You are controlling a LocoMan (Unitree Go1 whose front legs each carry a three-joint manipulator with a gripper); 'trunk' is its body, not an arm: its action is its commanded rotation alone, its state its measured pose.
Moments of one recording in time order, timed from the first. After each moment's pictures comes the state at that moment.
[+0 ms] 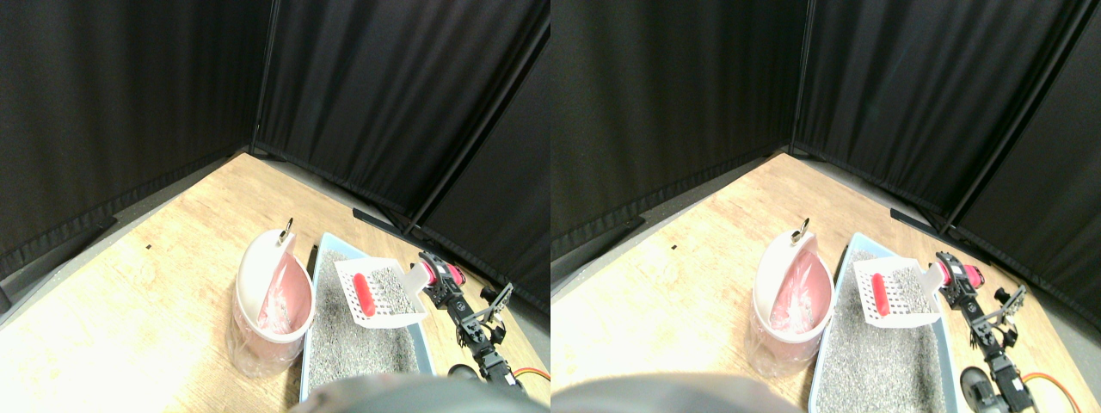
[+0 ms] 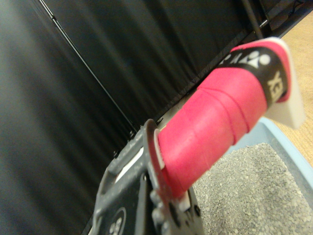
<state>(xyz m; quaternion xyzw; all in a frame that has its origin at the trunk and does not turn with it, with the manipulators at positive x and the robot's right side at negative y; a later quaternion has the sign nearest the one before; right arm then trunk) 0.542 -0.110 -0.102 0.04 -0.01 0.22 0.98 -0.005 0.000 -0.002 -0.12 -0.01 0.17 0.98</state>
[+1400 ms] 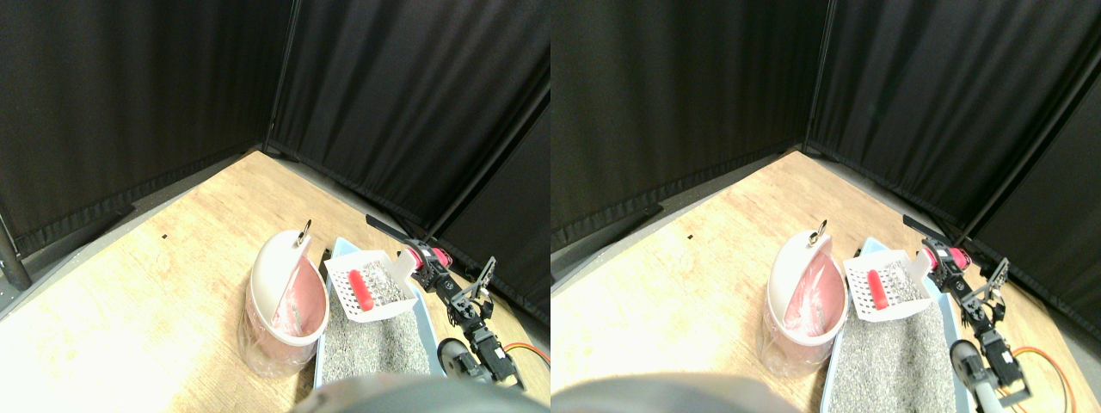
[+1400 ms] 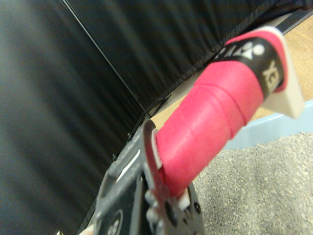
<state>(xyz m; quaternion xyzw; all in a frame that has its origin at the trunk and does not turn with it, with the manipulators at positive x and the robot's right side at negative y) 0.557 -0.057 -0.095 -0.02 0.03 0.29 0.96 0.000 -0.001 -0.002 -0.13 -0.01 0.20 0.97</state>
